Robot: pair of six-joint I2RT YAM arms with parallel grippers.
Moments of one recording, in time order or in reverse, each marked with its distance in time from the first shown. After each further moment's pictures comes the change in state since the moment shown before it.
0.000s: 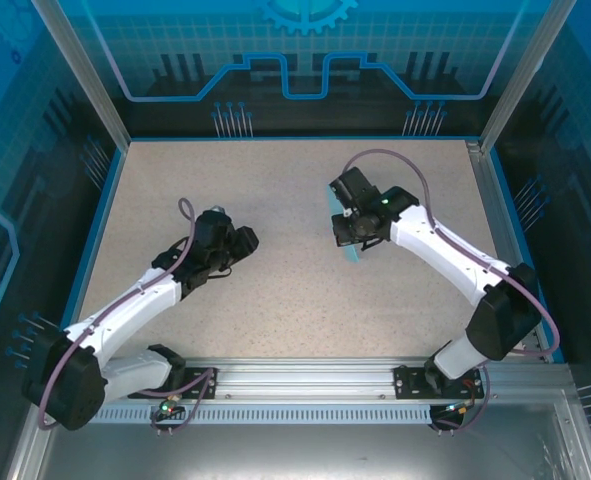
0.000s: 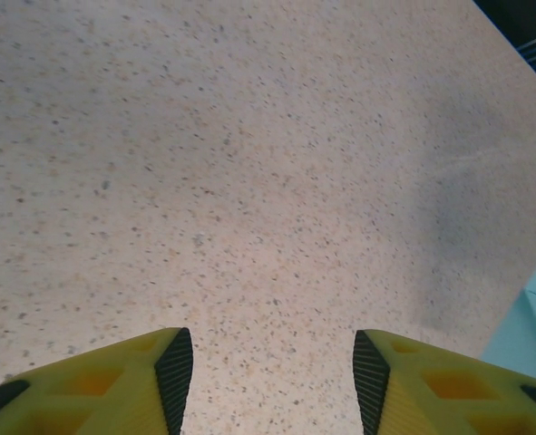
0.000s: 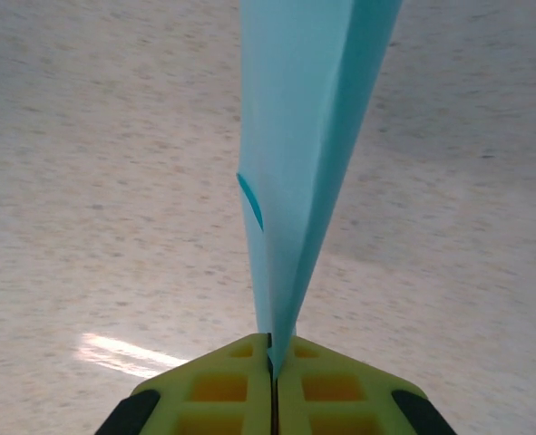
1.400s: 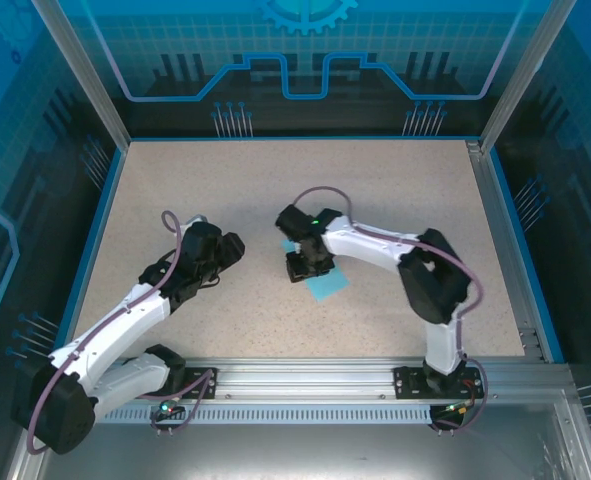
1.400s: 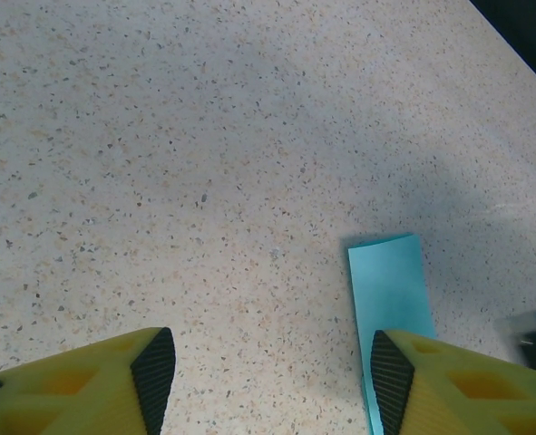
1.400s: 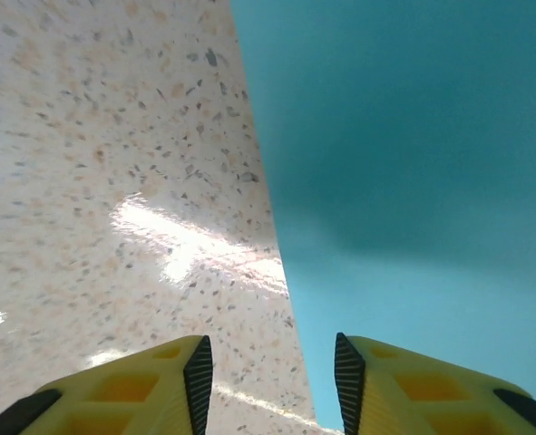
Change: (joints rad) left arm 0.010 -0.130 -0.065 -0.084 -0.122 -0.028; right arm 0.151 0.319 -0.030 0.153 -0.276 0.131
